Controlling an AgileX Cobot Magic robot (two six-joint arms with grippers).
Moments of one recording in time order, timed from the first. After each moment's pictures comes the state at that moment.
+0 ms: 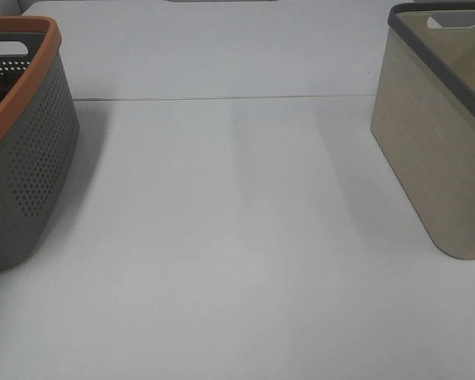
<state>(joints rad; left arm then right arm) 0.20 2.09 -1.83 0.00 1.14 -0.11 0.00 0.02 -0.51 0.14 1.07 -0.16</state>
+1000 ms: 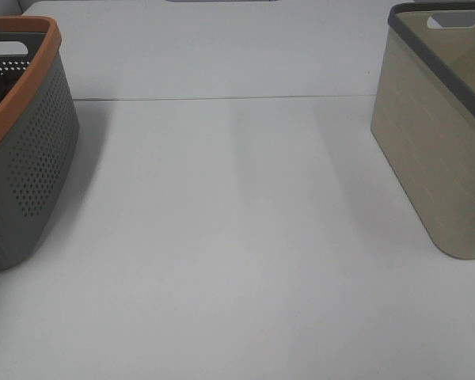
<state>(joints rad) 0.20 2.12 -1.90 0.00 1.21 -0.11 0.00 0.02 -0.51 0.14 1.07 -0.16</state>
